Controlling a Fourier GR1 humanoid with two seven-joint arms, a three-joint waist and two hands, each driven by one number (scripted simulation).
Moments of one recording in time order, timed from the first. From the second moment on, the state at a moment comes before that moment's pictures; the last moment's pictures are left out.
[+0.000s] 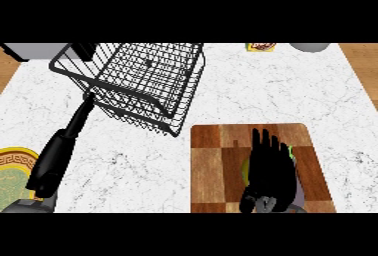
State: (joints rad) left arm -0.05 0.40 -0.19 -1.67 -0.11 0.12 -0.06; right arm -0.14 -0.03 0.48 -1.81 1.06 0.51 1.15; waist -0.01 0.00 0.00
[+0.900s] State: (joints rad) left arm -0.05 0.36 -0.15 -1.67 -0.15 0.08 -0.05; right arm -0.08 -0.01 0.44 -1.69 1.14 0.43 1.08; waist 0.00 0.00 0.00
